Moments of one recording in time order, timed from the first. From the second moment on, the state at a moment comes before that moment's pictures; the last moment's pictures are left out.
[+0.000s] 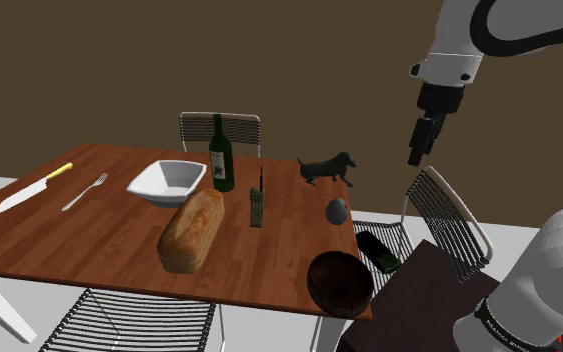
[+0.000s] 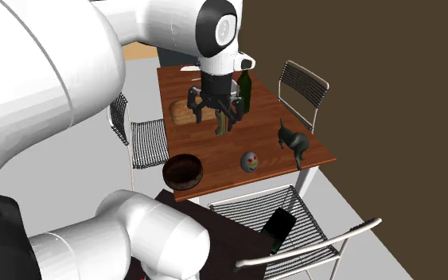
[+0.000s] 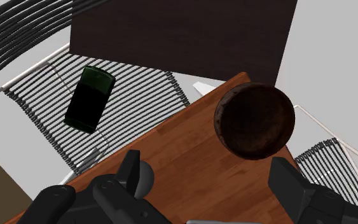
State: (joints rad) arm 0.00 -0.79 -0.02 -2.43 0.04 1.59 -0.13
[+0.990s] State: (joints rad) arm -0.02 -0.29 0.02 -2.34 -0.05 1.89 -0.12
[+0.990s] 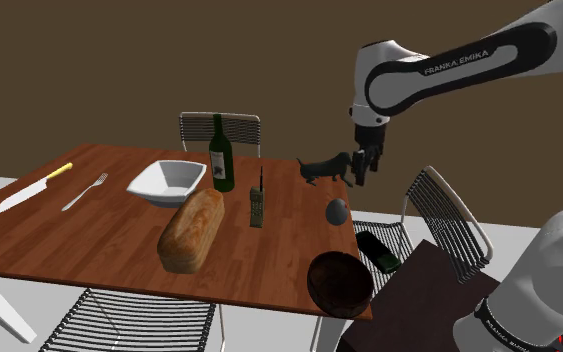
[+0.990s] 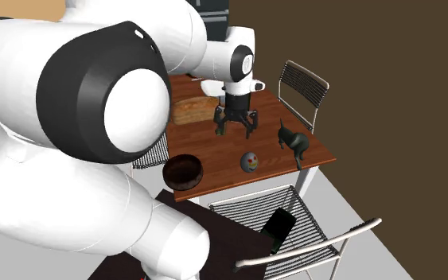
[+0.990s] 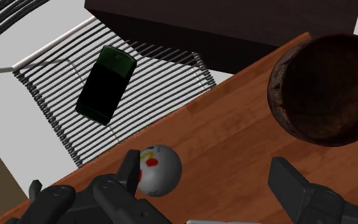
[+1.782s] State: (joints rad) arm -0.02 0.21 0.02 -2.08 -0.18 2.04 -0.06
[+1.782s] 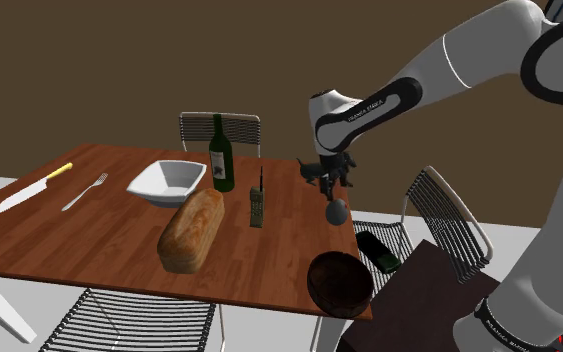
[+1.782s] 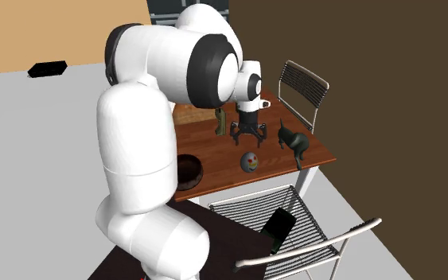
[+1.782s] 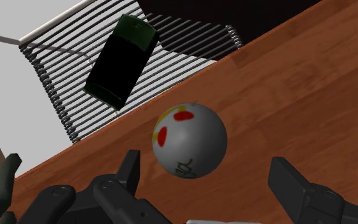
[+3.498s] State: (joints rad) arm -0.03 0.31 0.01 -2.08 -0.21 2.13 -0.05
